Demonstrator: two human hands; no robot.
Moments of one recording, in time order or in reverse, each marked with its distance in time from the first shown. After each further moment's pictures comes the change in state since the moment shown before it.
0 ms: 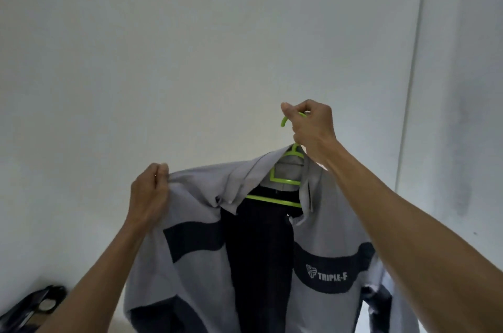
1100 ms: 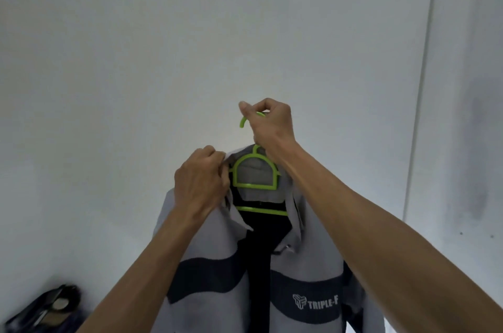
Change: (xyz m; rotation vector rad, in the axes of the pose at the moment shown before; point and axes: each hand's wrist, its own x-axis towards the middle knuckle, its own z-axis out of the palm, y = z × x) left_hand -0.016 0.099 0.016 0.393 0.084 0.442; right_hand -0.025 -0.028 0.083 0.106 -0.098 -0.011
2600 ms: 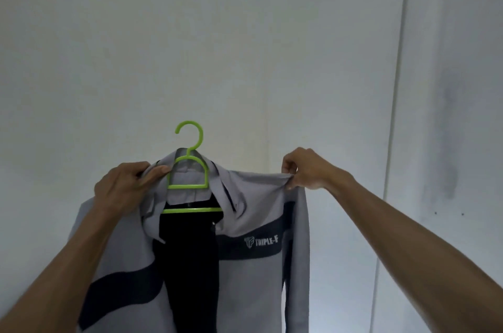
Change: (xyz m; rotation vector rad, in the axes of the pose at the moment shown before) left_hand -0.006 -0.123 -0.007 -0.021 -0.261 -0.211; right_hand -0.024 0.075 -0.129 -0.999 -0.570 0.093
